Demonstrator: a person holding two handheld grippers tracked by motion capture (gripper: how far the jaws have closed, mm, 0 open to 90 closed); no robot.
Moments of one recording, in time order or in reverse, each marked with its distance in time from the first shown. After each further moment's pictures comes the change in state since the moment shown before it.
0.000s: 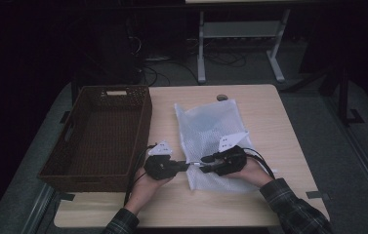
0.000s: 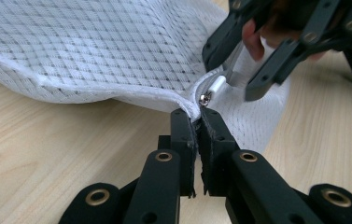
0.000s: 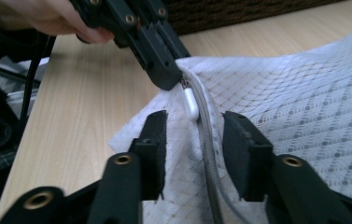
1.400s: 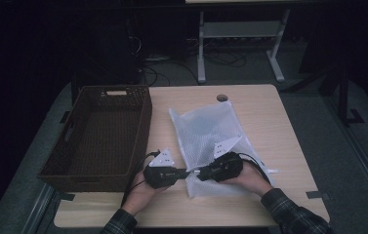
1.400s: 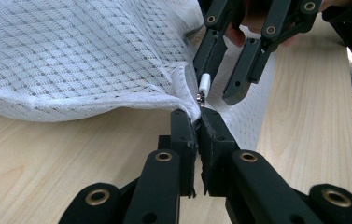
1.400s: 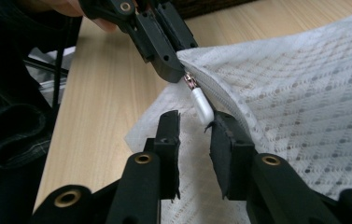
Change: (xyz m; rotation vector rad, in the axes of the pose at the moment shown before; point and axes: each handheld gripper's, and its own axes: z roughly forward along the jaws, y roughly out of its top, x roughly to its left) left arm -0.014 -0.009 -0.006 0.031 -0.028 0.166; right arm 0.011 -0.004 0.014 0.074 0.098 0.040
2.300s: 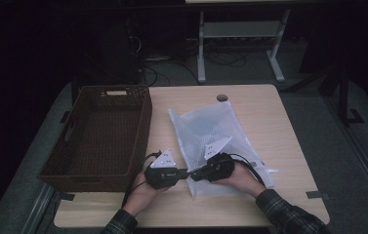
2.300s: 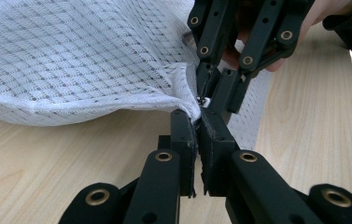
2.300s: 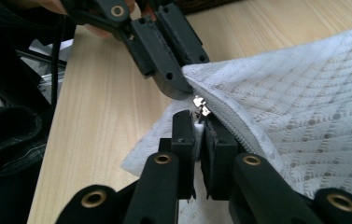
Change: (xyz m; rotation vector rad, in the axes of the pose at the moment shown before) left arm -0.004 0.002 0.002 0.004 0.012 0.021; right arm 0.002 0.011 0.021 0.046 0.012 0.004
